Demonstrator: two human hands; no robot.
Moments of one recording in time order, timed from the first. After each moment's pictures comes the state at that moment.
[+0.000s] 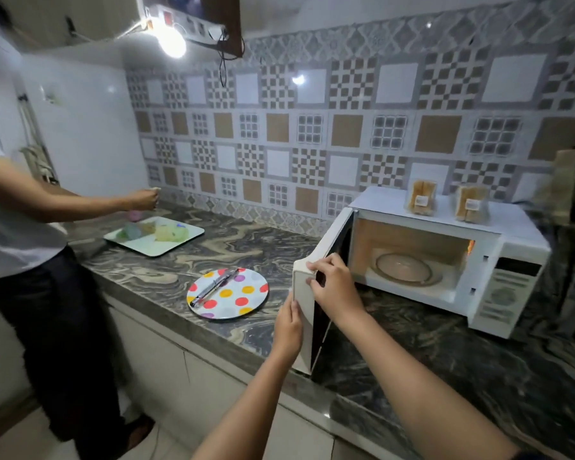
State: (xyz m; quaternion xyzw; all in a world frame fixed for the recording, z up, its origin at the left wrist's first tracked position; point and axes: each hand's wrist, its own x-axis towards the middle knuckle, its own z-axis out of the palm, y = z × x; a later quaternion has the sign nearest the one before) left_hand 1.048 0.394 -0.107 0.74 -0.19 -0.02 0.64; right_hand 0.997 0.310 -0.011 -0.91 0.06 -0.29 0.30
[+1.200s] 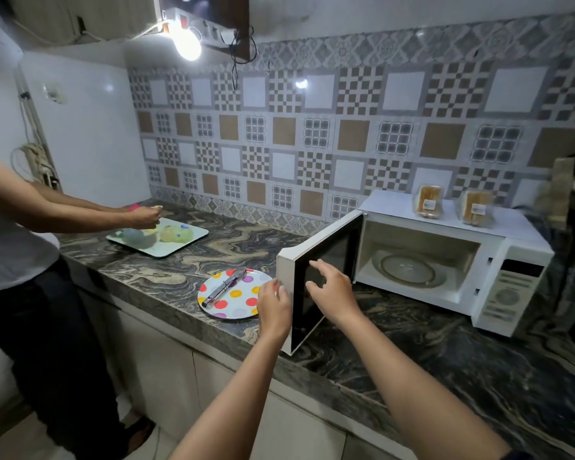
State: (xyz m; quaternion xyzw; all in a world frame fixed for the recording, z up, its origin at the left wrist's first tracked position) left_hand 1.068 0.453 -0.064 0.81 -0.10 0.07 0.58; right_hand 1.010 0.360 -0.011 -0.89 0.12 -0.23 0.37
